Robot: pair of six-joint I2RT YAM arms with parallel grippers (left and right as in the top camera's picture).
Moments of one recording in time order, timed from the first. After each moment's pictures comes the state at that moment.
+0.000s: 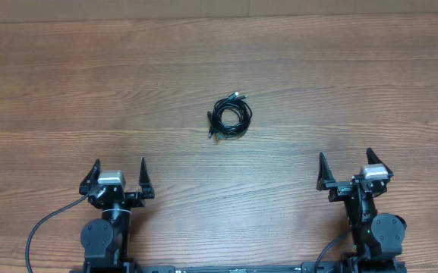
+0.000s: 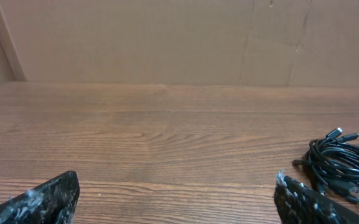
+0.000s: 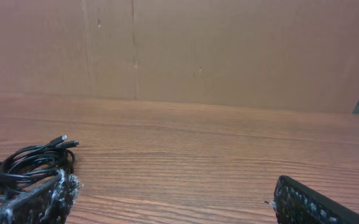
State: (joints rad) left arm 0.01 0.02 0.01 -0.08 -0.02 -0.02; right arm 0.03 0.01 0.02 -0.03 -0.06 -0.03
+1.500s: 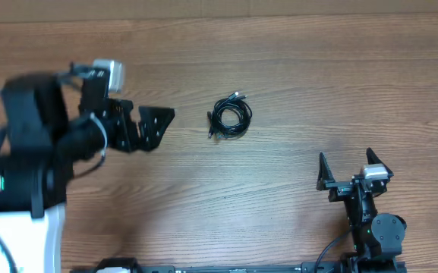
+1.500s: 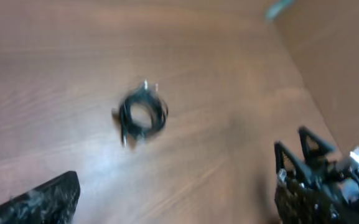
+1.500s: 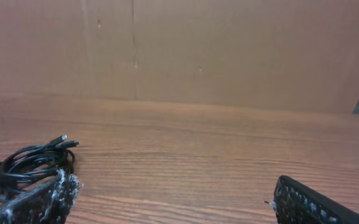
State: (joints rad) left arm 0.01 1.20 1.59 -1.17 0.62 -0.07; right arm 0.03 0.01 0.02 -0.03 -0.06 -0.03
